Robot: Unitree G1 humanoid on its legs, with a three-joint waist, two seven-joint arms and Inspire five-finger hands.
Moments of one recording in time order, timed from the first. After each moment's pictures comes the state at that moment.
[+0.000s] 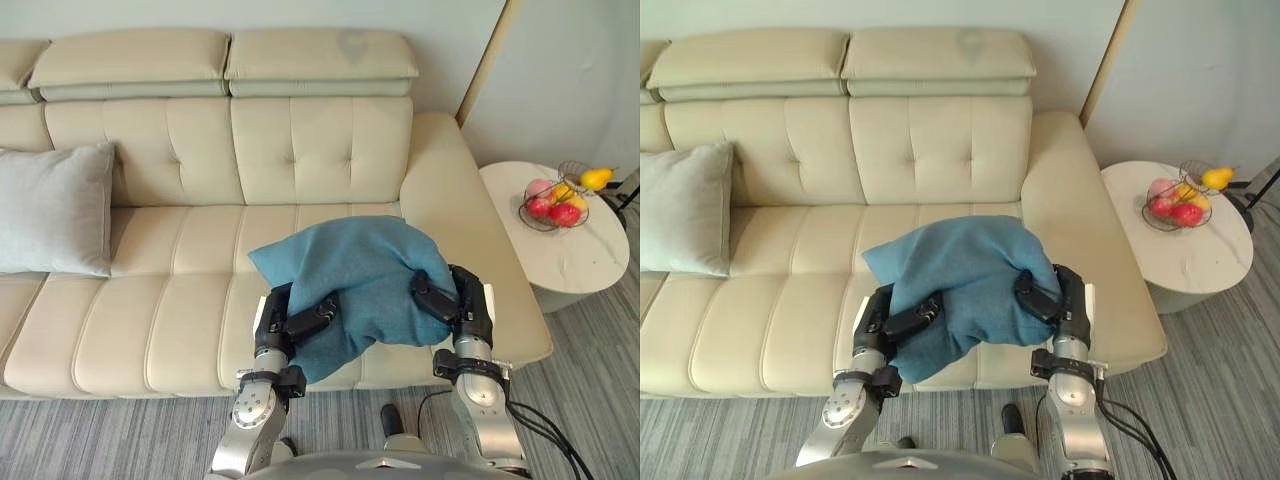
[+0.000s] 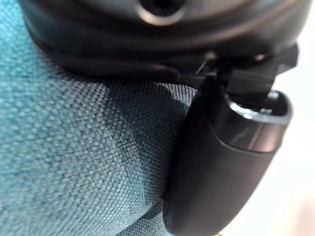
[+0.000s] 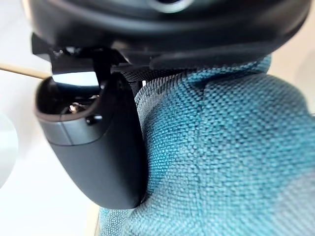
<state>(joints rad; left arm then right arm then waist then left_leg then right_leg) 0.17 0.09 -0.28 -0.01 -0.30 -0.10 0.24 0.10 -0.06 0.03 0.06 -0.09 -0.09 -0.28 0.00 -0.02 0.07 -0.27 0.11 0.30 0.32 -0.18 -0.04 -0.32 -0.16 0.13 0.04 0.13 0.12</state>
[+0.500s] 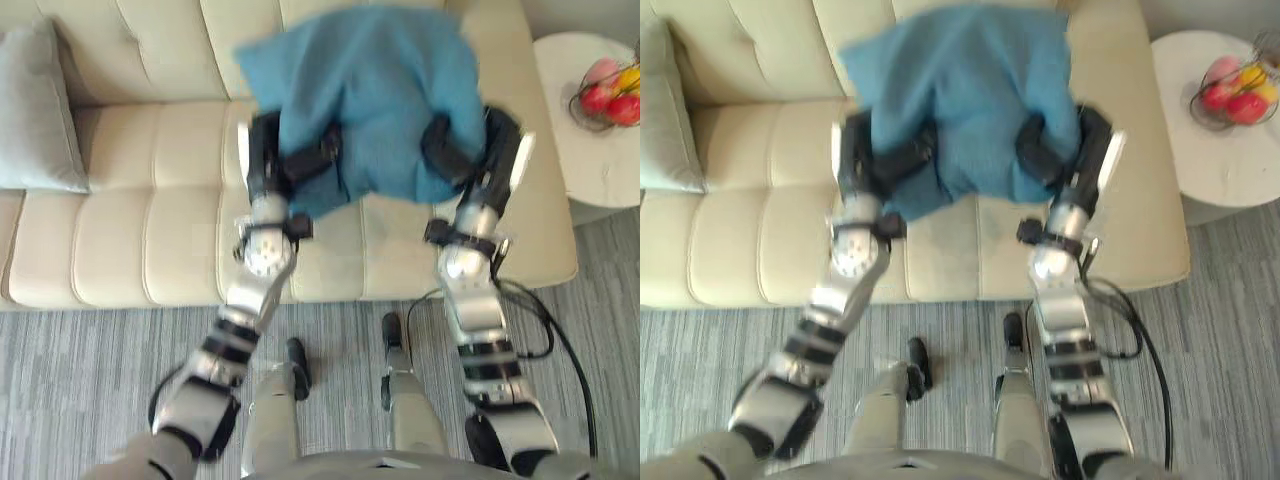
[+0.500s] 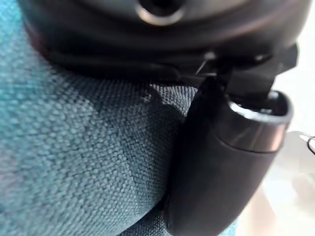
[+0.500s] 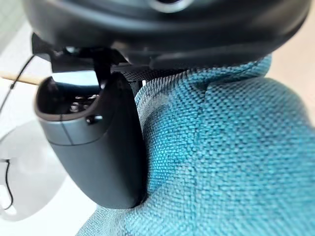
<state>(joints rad) -0.75 0.22 -0.27 0.23 -0.24 -0.11 0.51 -0.61 -0.12 0.01 0.14 -0.14 -0.05 -0.61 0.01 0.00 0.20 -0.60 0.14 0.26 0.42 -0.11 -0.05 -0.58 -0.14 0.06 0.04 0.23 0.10</state>
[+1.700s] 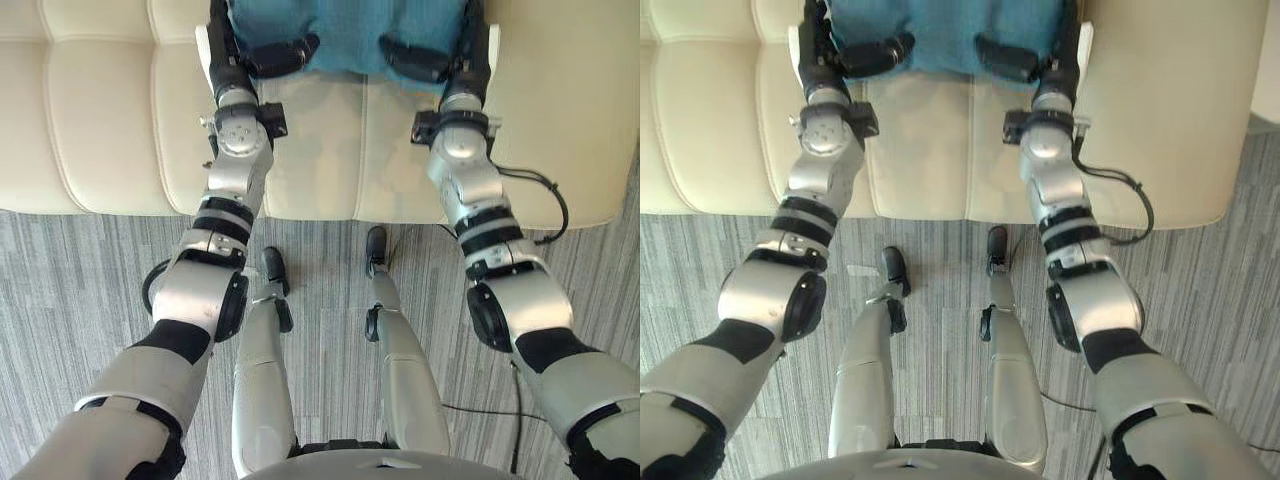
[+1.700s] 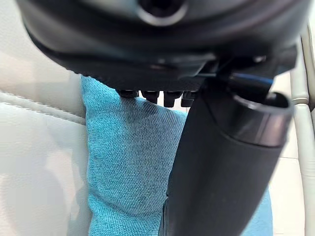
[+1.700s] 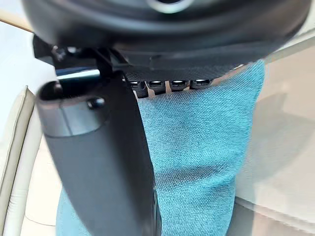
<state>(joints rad) -1.09 0.23 -0.01 0.78 -0.25 -0.09 0.38 -0.98 -0.23 0.00 0.61 0.18 -0.03 -0.42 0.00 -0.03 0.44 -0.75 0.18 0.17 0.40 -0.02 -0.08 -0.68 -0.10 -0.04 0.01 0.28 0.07</state>
